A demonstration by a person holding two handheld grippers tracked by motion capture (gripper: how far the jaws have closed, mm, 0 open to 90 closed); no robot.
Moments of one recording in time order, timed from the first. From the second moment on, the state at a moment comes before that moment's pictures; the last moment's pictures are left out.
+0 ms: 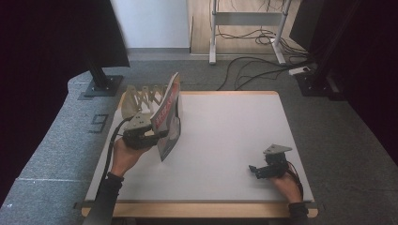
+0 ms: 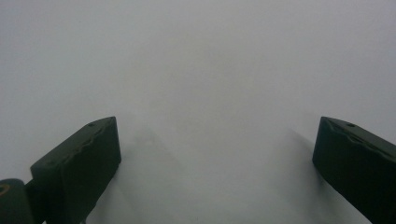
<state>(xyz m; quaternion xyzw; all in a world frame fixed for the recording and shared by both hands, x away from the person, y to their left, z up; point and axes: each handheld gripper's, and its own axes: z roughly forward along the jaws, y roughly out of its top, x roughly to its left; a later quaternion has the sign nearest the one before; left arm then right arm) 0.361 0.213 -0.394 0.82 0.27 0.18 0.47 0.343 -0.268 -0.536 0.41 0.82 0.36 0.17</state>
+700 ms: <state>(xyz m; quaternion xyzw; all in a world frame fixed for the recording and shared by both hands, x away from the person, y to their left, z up) 0.345 0.214 -0.424 0.83 0.30 0.21 0.43 0.343 -0.268 -0.536 0.41 0.82 0.36 0.17</state>
